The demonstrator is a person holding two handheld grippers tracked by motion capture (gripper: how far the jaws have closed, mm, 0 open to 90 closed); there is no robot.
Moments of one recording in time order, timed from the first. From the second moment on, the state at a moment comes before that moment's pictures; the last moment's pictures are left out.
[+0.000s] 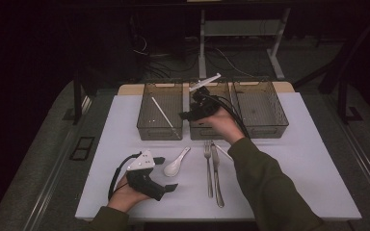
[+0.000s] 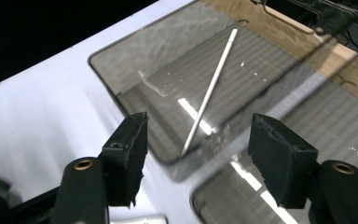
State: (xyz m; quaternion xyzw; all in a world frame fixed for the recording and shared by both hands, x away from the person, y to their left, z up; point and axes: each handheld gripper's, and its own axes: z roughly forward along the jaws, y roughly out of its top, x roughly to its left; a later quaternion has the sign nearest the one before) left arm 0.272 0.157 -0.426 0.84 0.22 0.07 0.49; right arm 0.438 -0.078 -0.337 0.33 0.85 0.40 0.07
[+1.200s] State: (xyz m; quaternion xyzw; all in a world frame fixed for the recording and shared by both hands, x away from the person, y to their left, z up) left arm 0.272 0.156 -0.427 0.84 0.23 0.07 0.48; right arm 0.341 -0.219 -0.369 0.35 0.83 0.43 0.09
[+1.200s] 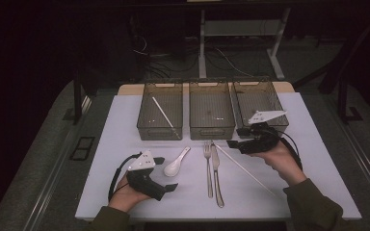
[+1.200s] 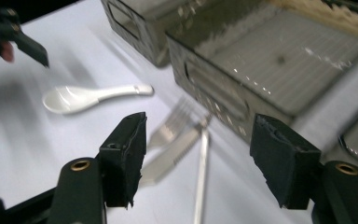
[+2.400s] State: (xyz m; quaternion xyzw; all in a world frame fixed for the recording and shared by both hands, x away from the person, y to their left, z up) left arm 0.269 0.157 -0.427 0.84 0.23 0.07 0.48; right arm 0.277 -0.261 -0.434 0.37 0.86 0.33 0.08
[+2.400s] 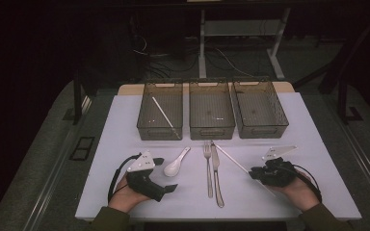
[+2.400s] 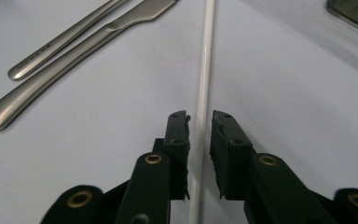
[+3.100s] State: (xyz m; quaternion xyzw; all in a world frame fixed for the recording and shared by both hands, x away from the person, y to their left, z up) left arm 0.269 0.156 -0.428 0.84 0.23 0.07 0.48; right arm 0.281 -0.257 -0.441 0.38 0.87 0.31 0.08
